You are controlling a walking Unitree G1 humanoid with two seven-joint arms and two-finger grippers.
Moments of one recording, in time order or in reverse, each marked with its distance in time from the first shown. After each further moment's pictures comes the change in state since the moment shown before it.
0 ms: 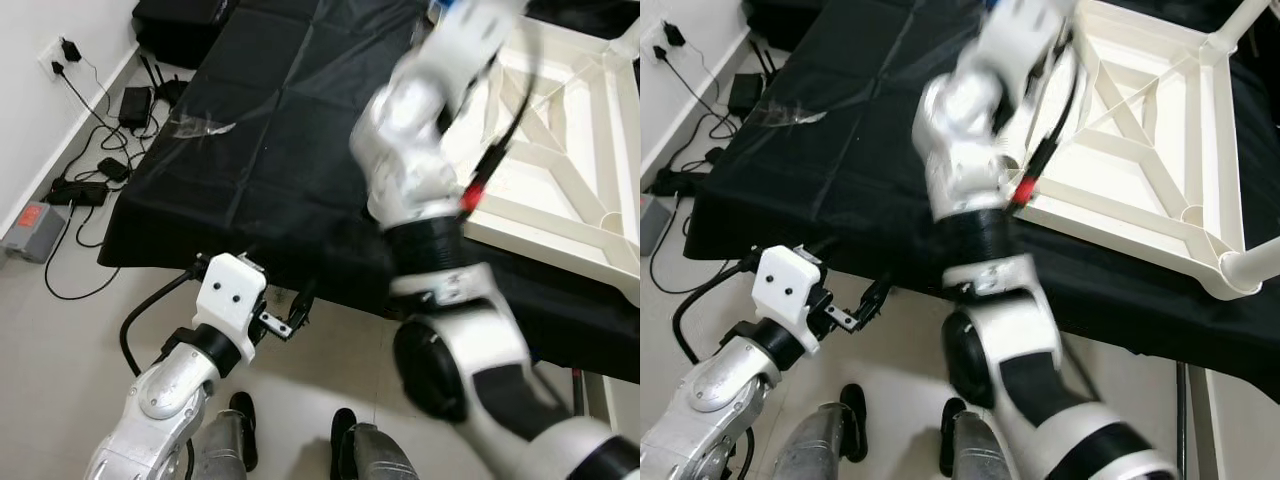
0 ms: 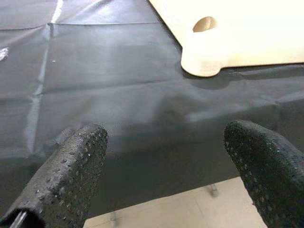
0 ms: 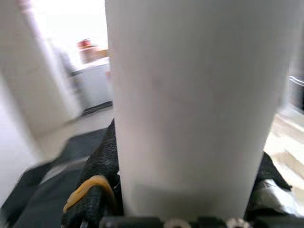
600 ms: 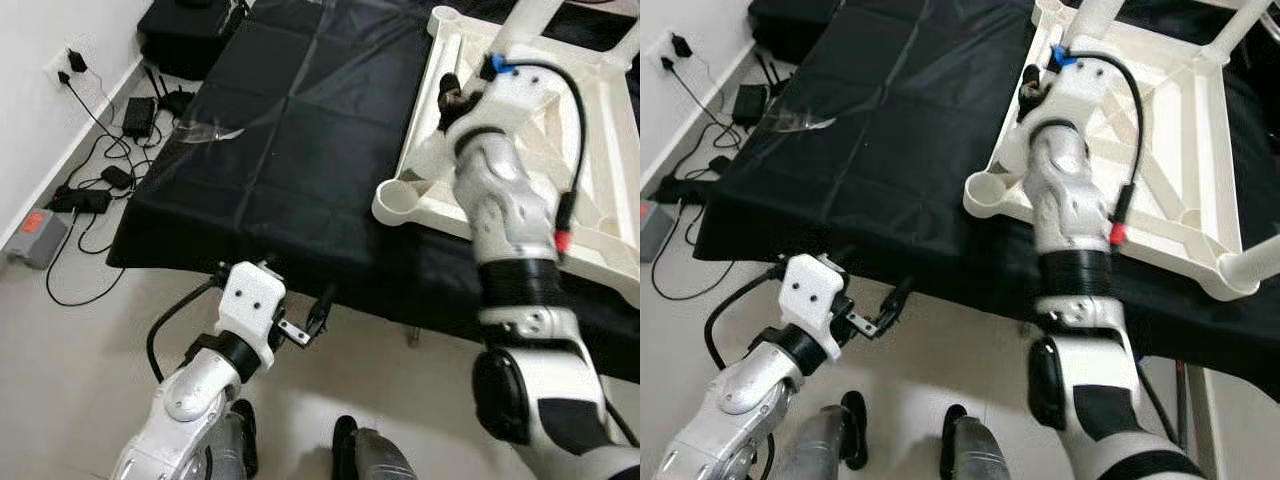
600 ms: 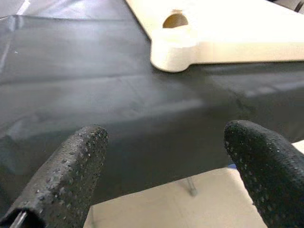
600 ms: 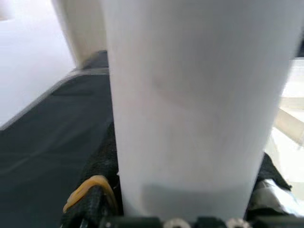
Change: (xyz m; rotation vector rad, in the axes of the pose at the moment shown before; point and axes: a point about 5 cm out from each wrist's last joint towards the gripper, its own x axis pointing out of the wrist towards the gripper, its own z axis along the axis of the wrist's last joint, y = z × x) left arm 0.006 -0.025 -0.011 -0.062 0.004 -0.078; right arm 0.000 -0.090 -0.077 -0.074 0.255 0.430
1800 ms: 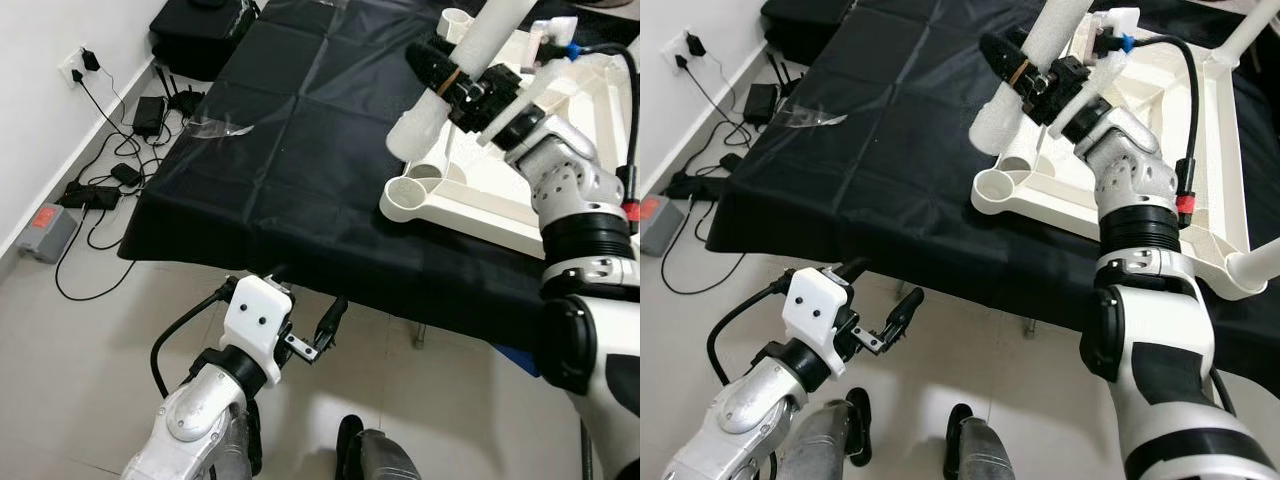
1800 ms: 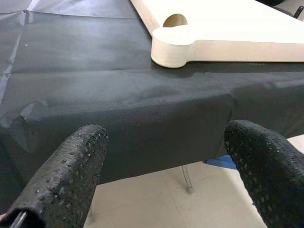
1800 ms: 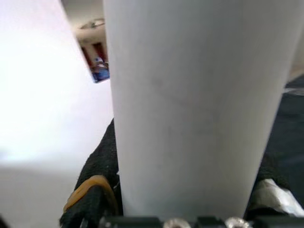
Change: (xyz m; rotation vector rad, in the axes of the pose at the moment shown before) left arm -0.013 -0.009 0.002 -0.025 0.002 -0.006; right arm 0.004 -0.033 0.030 0.268 -0.045 0.838
